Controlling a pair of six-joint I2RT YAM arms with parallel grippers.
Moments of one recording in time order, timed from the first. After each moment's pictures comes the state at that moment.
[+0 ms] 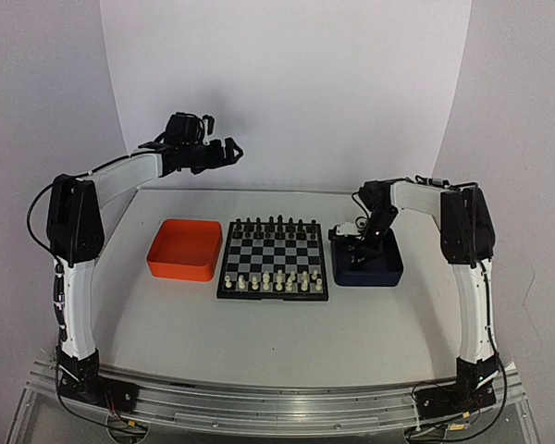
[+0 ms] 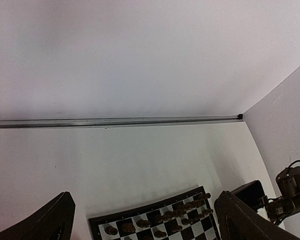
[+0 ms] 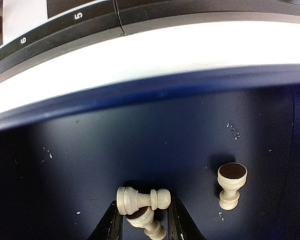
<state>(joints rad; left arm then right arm) -0.40 2.12 1.95 -0.25 0.18 -0.42 0.31 2.32 1.86 -1.02 -0.23 -1.06</state>
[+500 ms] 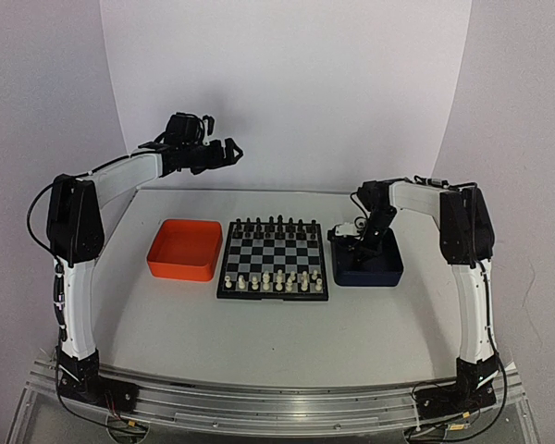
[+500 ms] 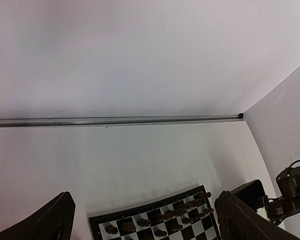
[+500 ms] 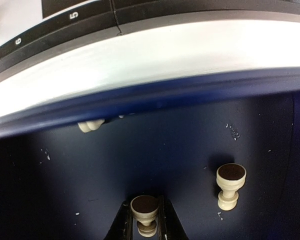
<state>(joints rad) -0.40 2.12 1.95 -0.25 0.18 -0.42 0.32 2.32 1.86 -1.02 -0.20 -1.05</state>
